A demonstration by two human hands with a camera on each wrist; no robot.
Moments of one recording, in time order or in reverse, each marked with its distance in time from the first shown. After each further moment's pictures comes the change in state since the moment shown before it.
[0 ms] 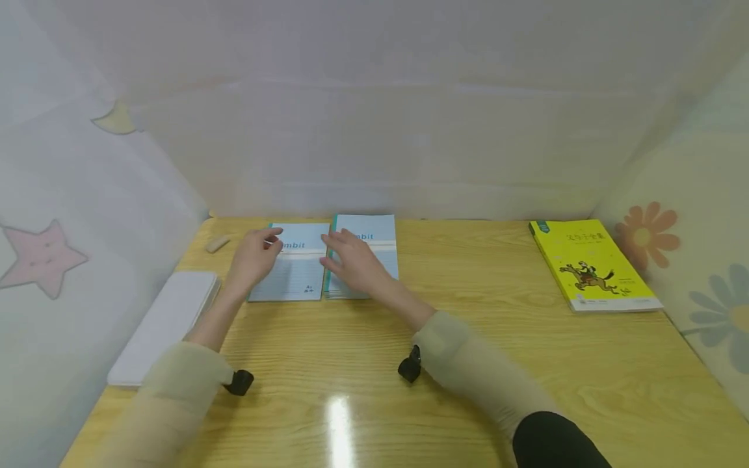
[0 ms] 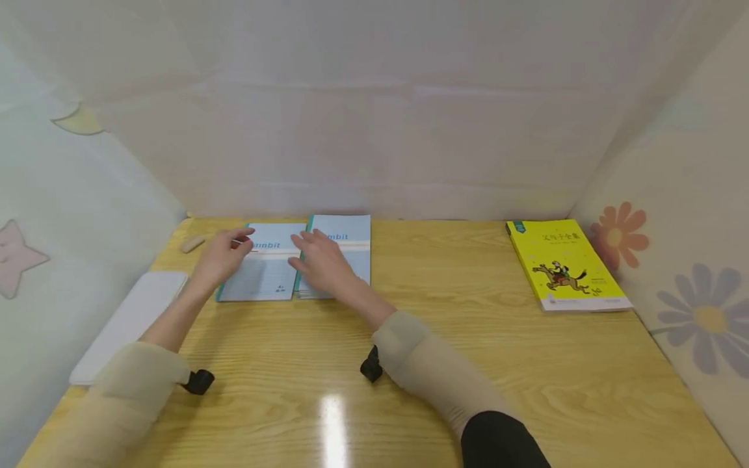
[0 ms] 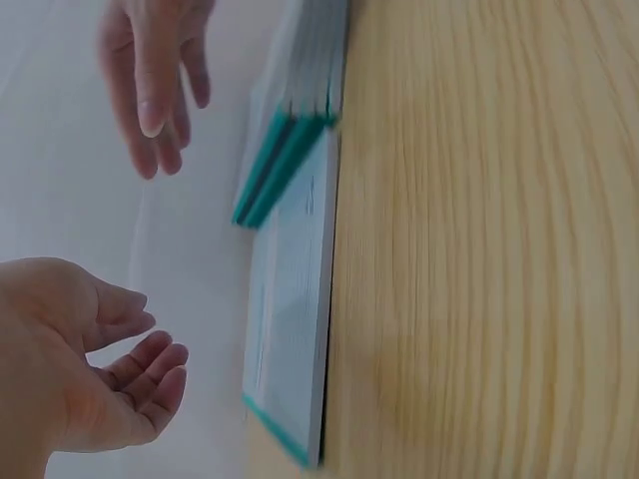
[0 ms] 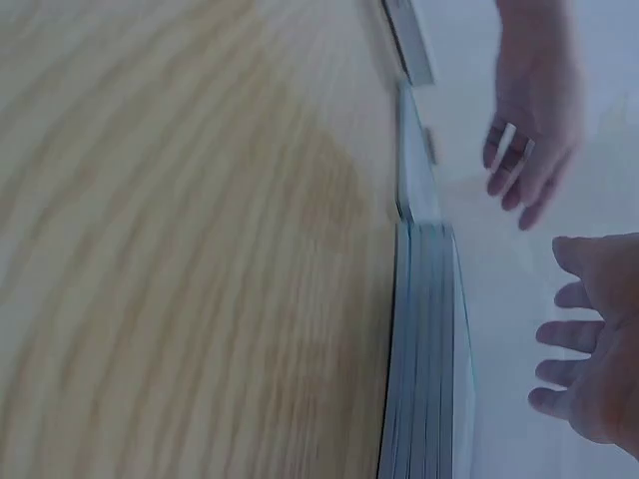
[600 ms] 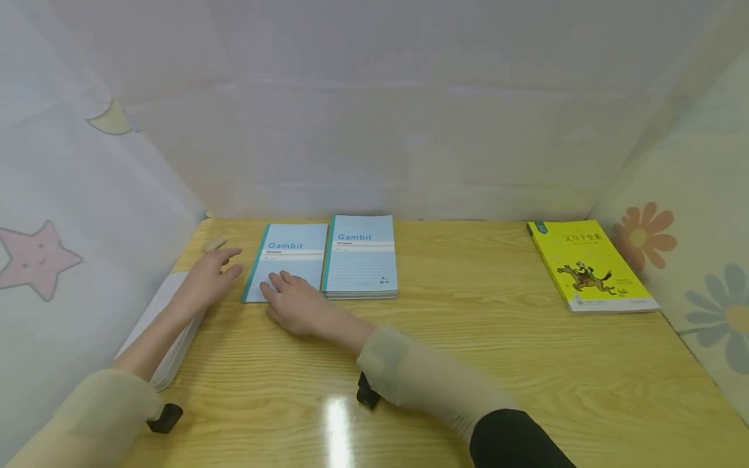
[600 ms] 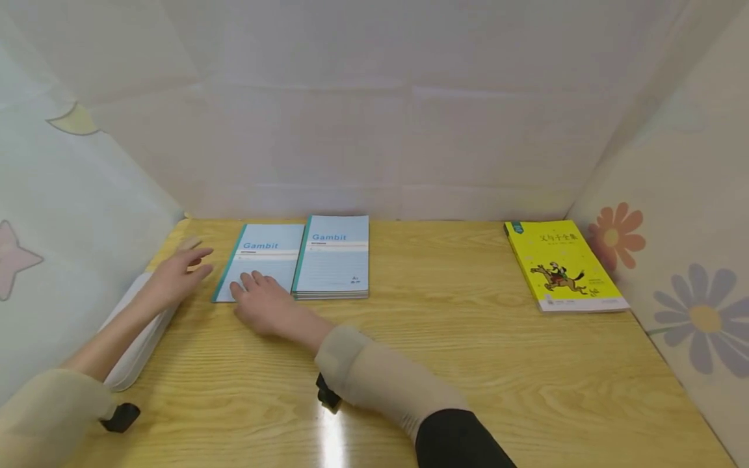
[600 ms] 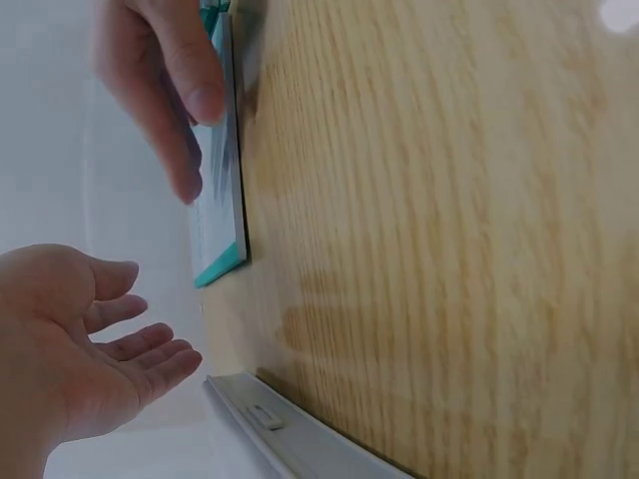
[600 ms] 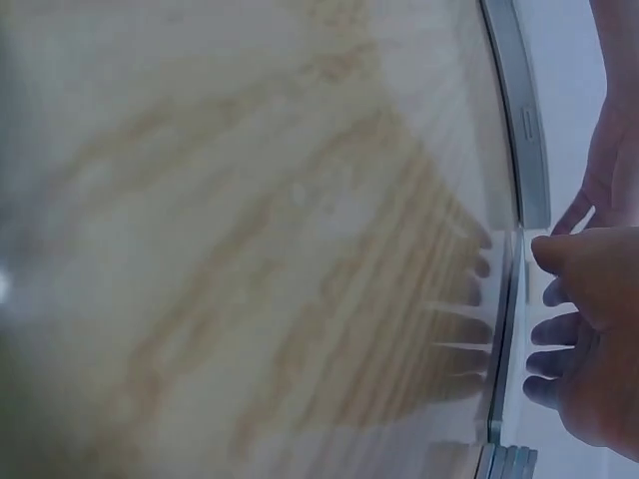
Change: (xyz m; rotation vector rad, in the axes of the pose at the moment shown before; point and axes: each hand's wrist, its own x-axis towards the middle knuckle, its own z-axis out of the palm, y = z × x) left_hand -0.029 -0.062 -0.045 0.170 -0.133 0.068; right_hand 0.015 -0.077 0.080 -0.415 -0.255 -0.233
